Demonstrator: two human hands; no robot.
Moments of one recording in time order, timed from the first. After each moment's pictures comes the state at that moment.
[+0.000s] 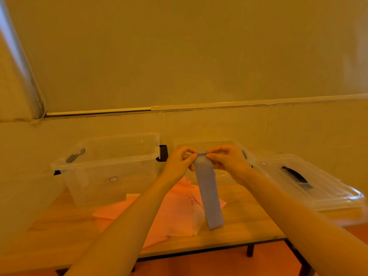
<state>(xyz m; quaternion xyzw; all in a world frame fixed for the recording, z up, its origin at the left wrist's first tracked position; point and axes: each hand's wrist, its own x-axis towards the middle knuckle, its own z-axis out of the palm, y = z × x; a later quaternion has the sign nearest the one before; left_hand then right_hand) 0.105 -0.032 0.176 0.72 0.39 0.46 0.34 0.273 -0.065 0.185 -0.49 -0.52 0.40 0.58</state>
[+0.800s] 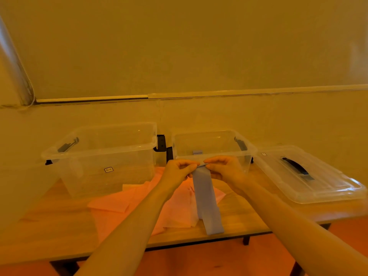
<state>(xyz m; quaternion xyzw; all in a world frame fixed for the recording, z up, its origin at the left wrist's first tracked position) 0.101 -0.035 0.120 0.63 0.41 0.46 0.46 0.270 -0.062 0.127 -0.48 -0.48 0.47 0.56</state>
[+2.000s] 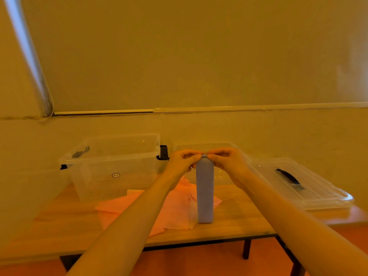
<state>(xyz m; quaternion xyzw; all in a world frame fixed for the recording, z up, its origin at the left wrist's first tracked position) 0.111 -0.076 0.184 0.64 0.36 0.49 0.46 0.275 -0.096 0.183 -0.45 -0.52 0.39 0.60</state>
